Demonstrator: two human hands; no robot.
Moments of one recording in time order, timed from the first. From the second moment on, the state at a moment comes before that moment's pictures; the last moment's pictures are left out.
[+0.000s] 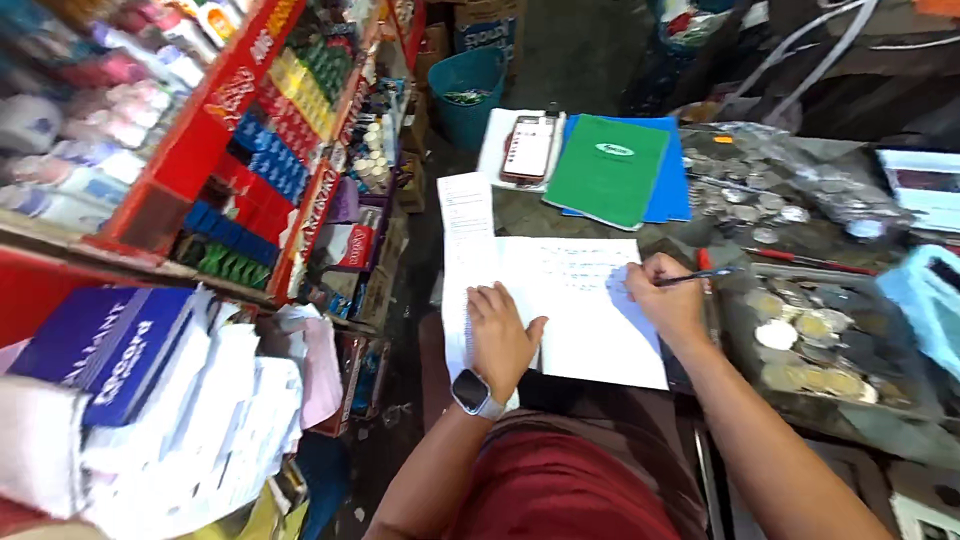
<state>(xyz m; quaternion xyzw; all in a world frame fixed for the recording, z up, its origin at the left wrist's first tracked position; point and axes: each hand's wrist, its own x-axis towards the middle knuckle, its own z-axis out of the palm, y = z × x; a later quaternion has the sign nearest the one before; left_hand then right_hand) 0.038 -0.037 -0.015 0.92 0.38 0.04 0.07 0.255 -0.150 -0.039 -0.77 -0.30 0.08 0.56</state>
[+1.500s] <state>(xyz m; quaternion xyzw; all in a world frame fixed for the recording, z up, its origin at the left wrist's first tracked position) 0.048 -0.039 0.004 0.94 0.33 -0.07 0.05 0.203 -0.080 -0.030 -0.72 -0.34 0.18 0.58</state>
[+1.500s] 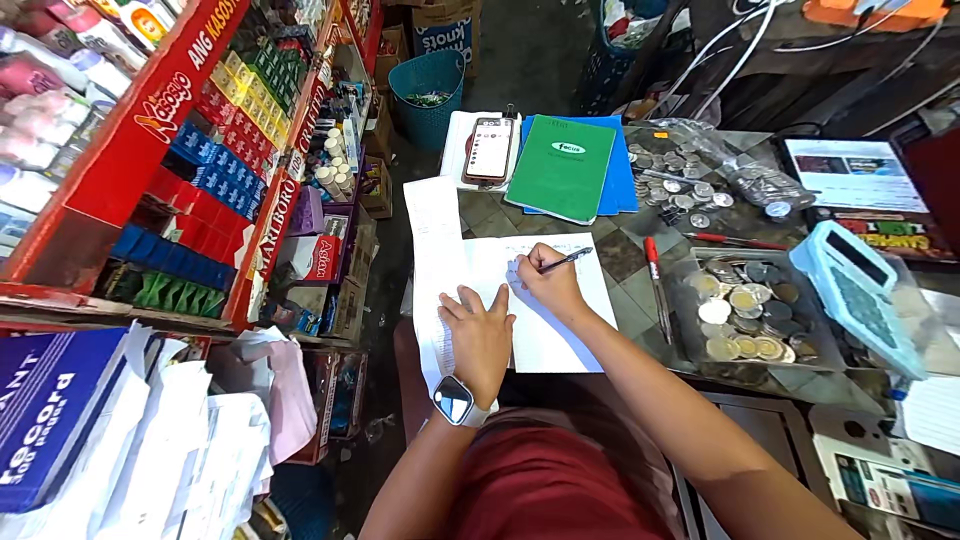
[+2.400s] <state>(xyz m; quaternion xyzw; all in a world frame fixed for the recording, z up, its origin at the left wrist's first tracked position) 0.052 -0.038 0.010 0.93 0.33 -0.10 0.09 0.213 -0.084 -0.035 -0.72 -0.39 0.16 0.55</state>
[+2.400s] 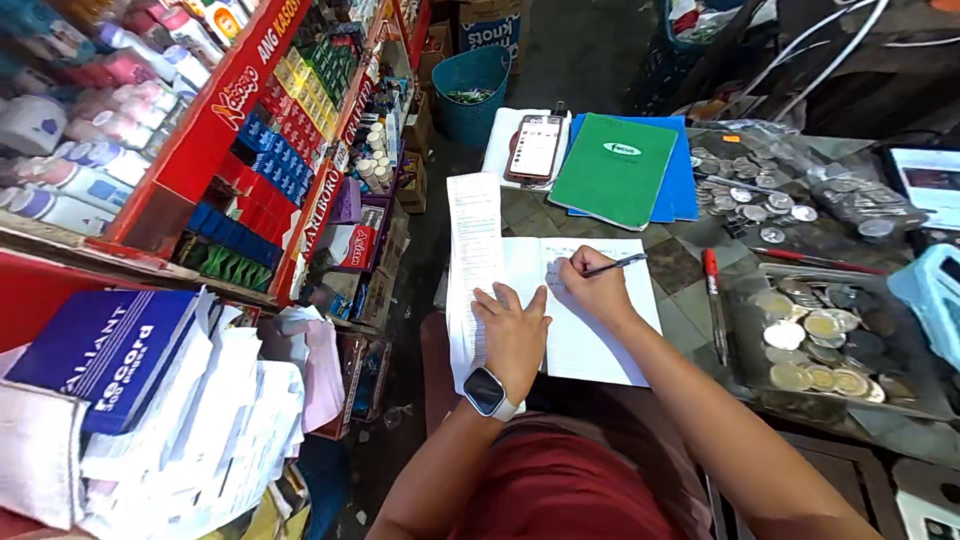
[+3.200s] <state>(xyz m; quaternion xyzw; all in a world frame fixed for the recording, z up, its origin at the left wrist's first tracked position) 0.050 -0.036 0.008 0.94 0.32 -0.10 0.05 0.208 -0.084 -0.031 -0.71 -0.36 0.17 0.57</state>
